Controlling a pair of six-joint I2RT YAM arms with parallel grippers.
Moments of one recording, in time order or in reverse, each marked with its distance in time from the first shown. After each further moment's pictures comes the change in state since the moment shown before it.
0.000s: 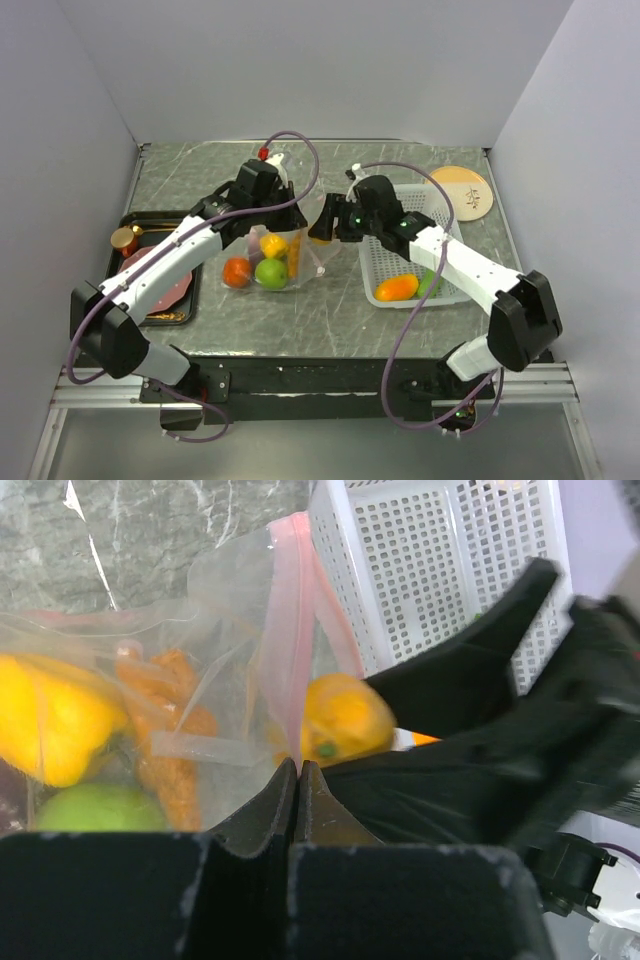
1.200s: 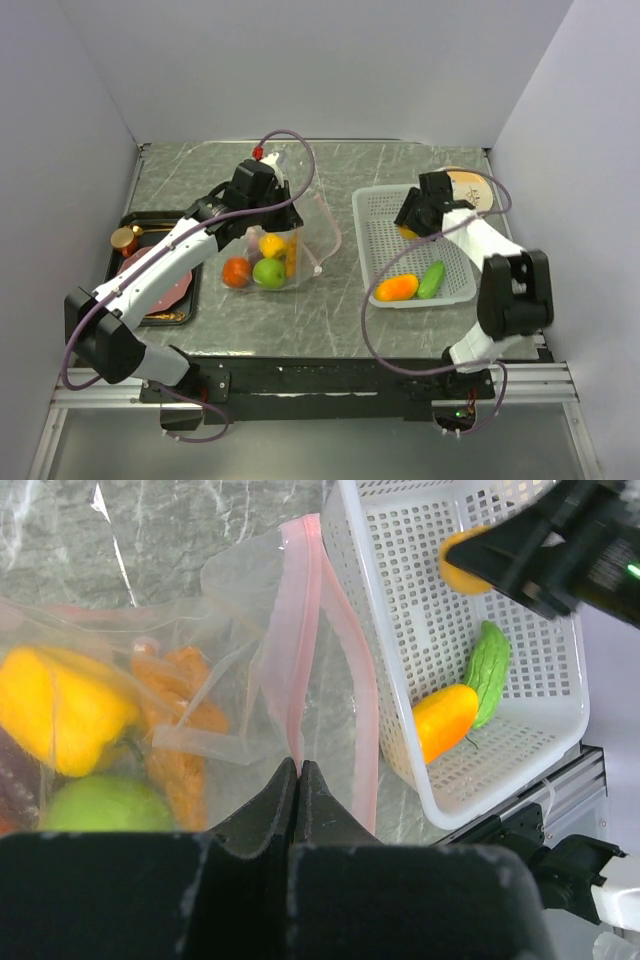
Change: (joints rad) left arm 0.000 -0.031 0.002 -0.030 -0.037 -0.004; right arm -0.467 0.164 -0.028 -0.161 0.353 -0.054
